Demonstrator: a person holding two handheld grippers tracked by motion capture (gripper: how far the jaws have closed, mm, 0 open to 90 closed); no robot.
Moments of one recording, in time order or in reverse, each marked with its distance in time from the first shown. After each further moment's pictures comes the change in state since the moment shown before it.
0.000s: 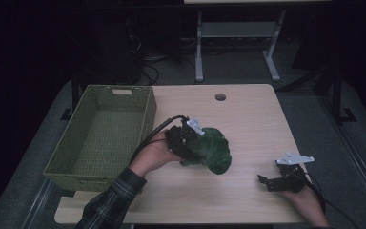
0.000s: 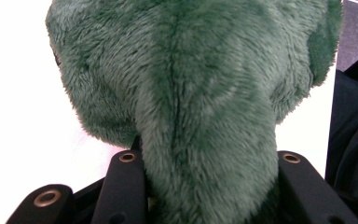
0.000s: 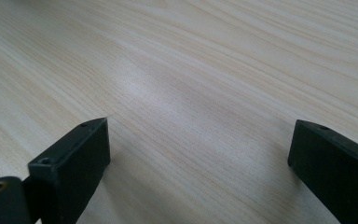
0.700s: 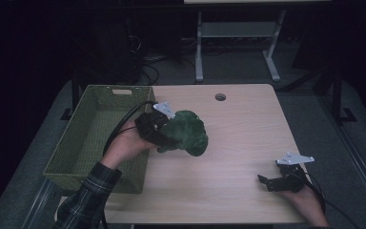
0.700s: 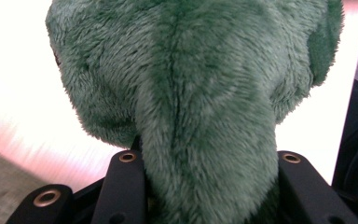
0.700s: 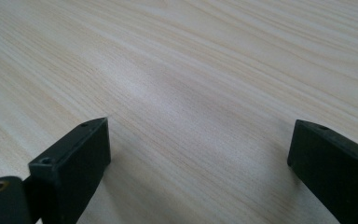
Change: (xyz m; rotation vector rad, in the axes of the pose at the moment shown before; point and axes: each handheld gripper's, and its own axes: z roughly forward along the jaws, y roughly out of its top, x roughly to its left) left arm 0.025 -0.033 -0.066 -0.052 0.103 -0.096; right arm 0.000 0.000 0.000 0.000 -0.001 0.000
